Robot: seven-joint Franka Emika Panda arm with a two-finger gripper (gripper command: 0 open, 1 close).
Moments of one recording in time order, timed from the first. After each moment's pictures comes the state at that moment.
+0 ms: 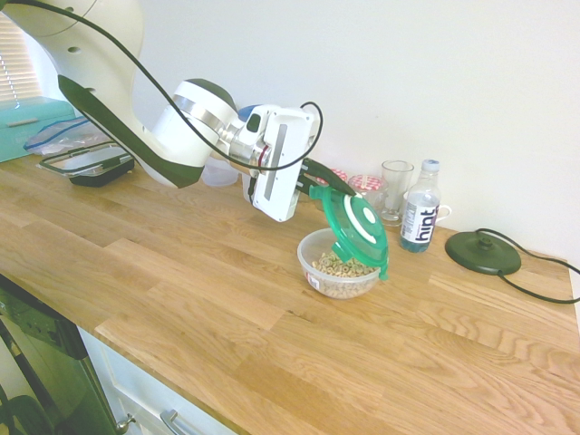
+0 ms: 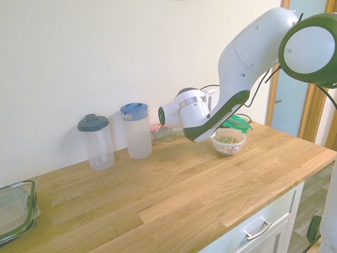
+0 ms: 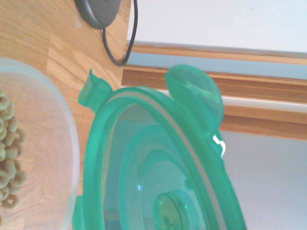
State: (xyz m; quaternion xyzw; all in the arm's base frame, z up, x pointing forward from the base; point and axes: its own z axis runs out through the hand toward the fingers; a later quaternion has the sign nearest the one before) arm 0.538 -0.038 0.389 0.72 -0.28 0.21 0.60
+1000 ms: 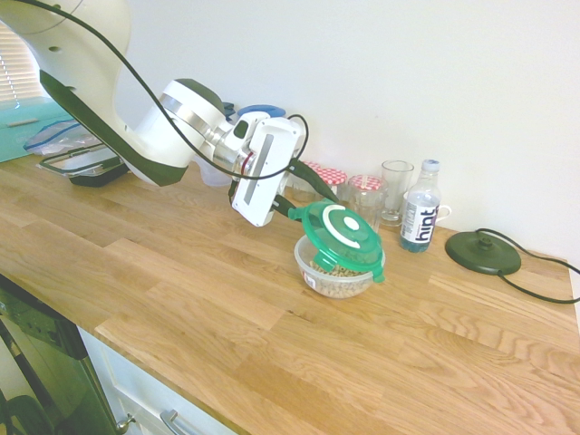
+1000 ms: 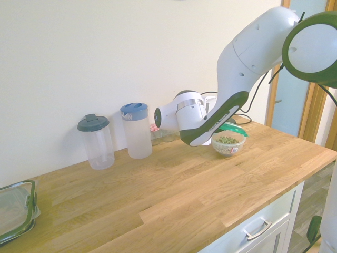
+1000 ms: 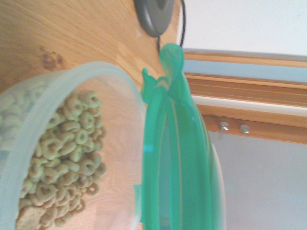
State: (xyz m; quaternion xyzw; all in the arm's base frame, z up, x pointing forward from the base) arm 0.529 -0.006 0.384 0.77 -0.29 0.19 0.54
